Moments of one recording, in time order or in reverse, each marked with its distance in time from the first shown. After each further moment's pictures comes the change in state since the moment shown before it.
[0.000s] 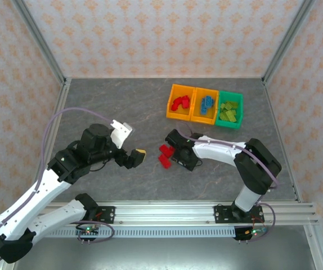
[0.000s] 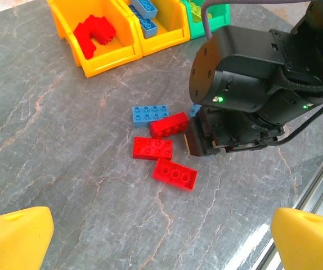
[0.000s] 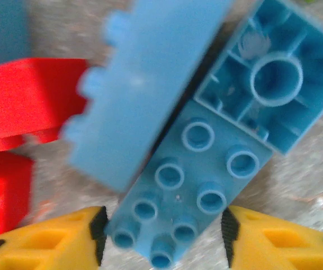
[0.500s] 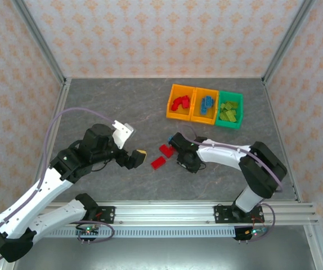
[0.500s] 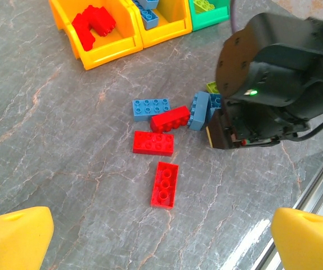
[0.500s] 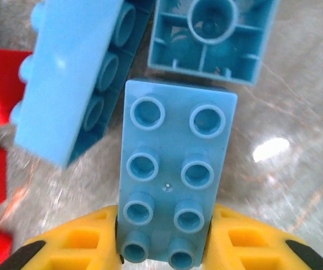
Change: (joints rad) left arm 0.000 0.010 -0.012 0.001 0.000 0.000; right arm 0.015 -0.116 -0.069 -0.013 0.010 0.035
